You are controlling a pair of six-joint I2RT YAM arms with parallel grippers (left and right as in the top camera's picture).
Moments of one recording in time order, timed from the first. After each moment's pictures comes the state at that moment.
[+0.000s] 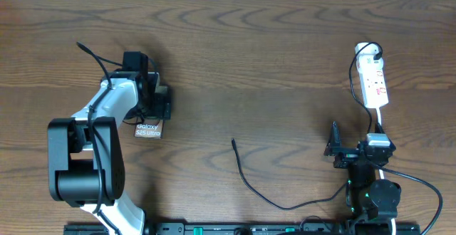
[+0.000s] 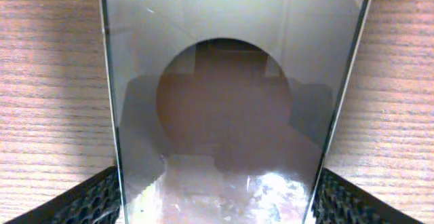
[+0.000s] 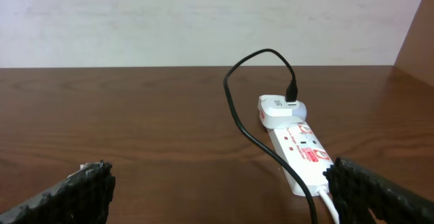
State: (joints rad) left arm 0.01 1.85 1.08 -0.69 0.02 0.02; right arm 0.01 0.02 0.01 -0.07 0.04 0.01
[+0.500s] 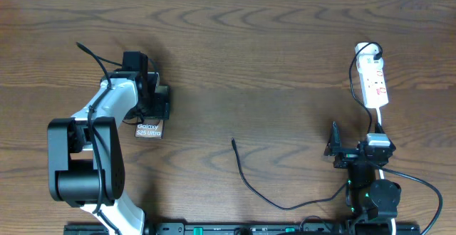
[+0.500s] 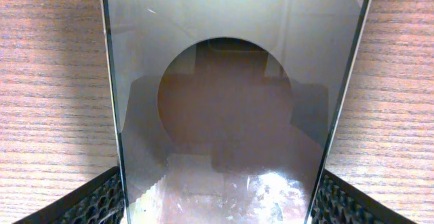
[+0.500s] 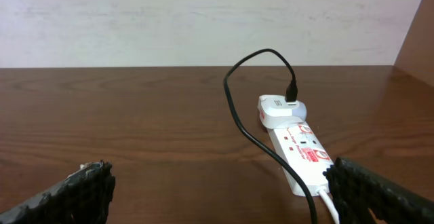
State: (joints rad) left arm 0.01 1.85 1.08 -0.69 0.02 0.02; right arm 0.01 0.02 0.01 -0.07 0.04 0.01
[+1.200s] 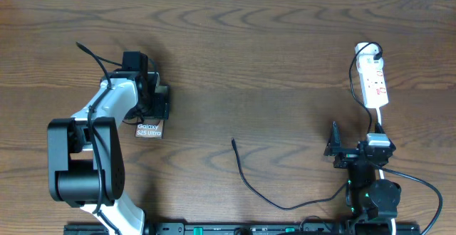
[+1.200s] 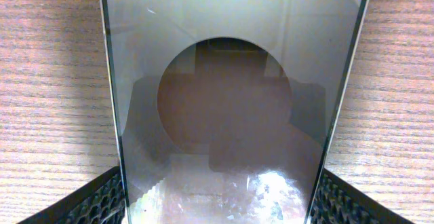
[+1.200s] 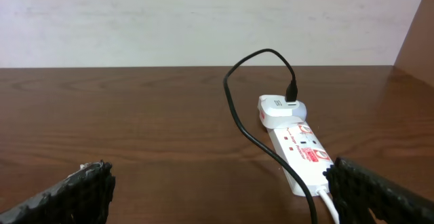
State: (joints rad) left arm 0.01 1.85 1.08 -0.69 0.02 0.02; right arm 0.01 0.02 0.01 -0.07 0.04 0.01
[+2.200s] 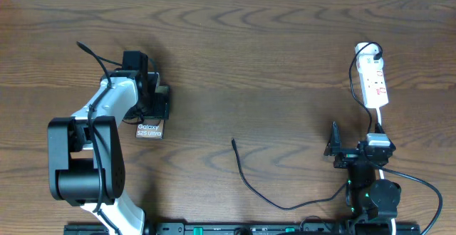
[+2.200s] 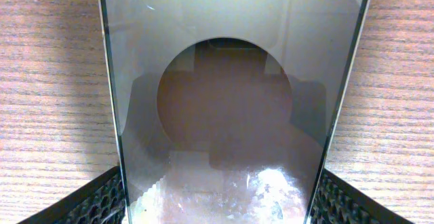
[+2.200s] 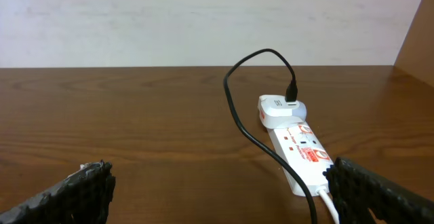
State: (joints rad) left arm 0.01 1.86 1.09 -0.71 0.03 0.02; right arm 0.01 0.02 0.01 -0.07 0.04 0.01
